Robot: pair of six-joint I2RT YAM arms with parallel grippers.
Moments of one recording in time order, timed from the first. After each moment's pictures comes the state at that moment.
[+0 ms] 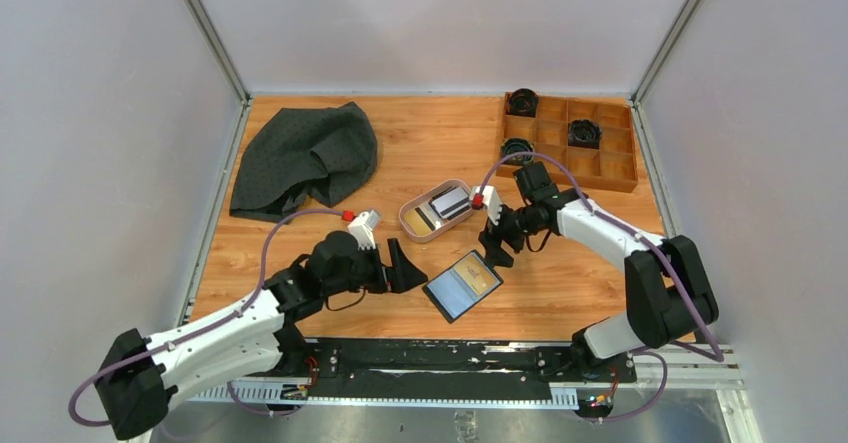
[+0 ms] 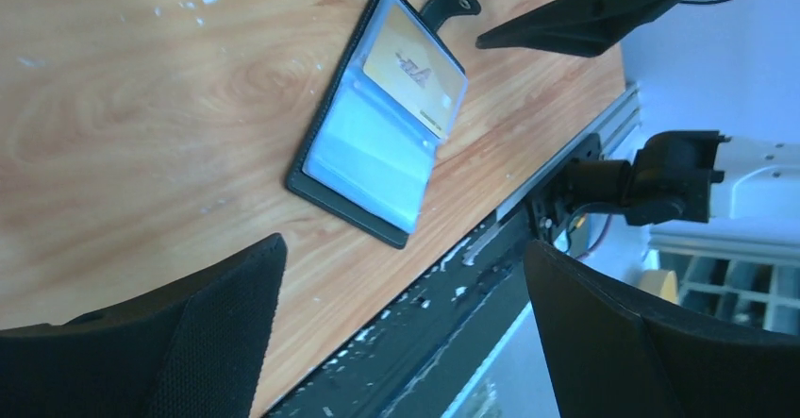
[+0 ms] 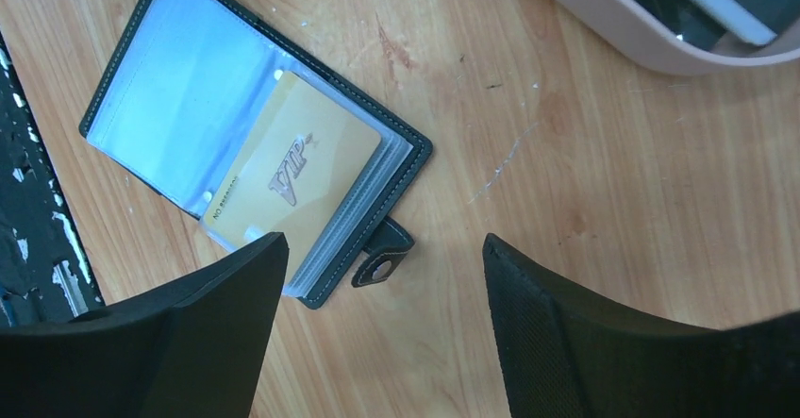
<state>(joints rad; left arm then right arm) -0.79 0.79 0.38 -0.08 0.18 -0.81 0.39 1.43 0.85 -0.54 -0.65 -0.70</state>
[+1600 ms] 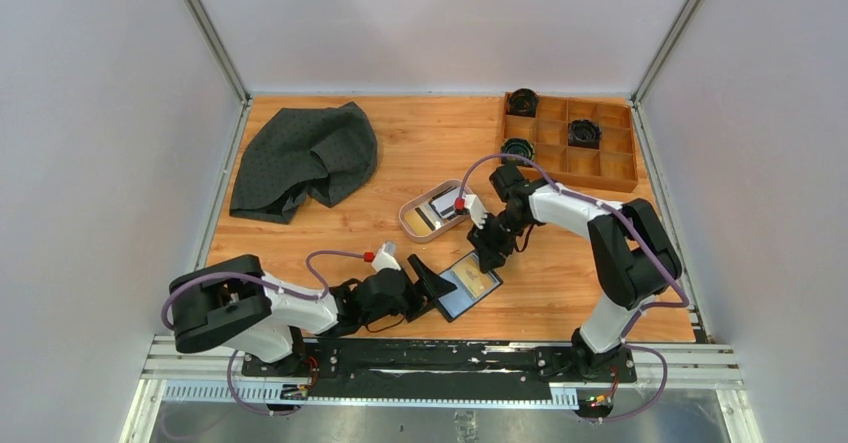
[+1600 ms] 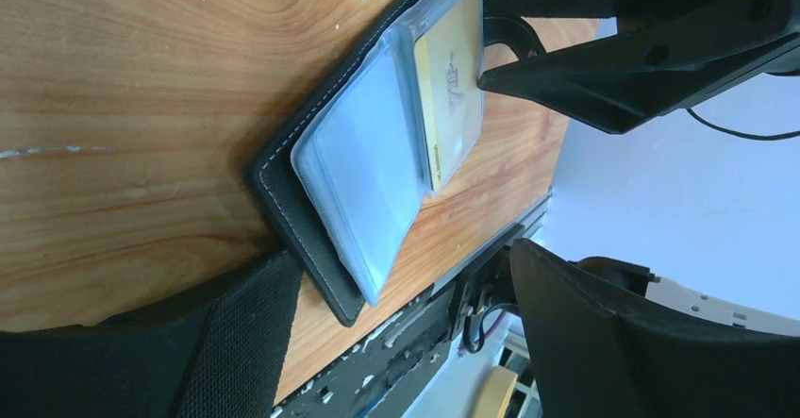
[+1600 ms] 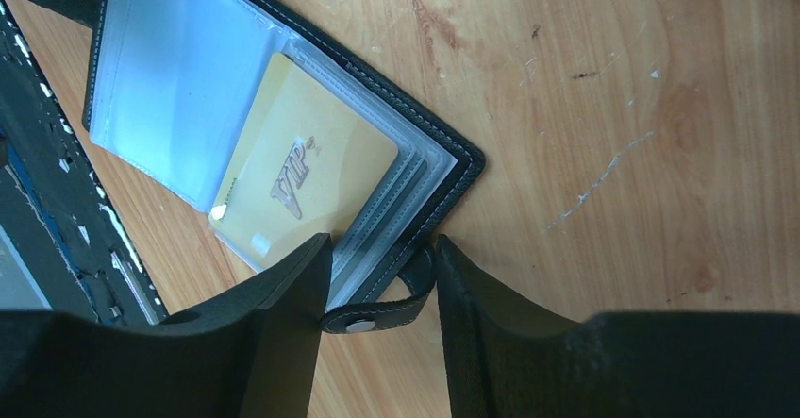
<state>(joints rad) -1.16 1.38 0.25 0.61 -0.22 -1.54 0.47 1.69 0.99 -0.69 -0.60 -0.62</state>
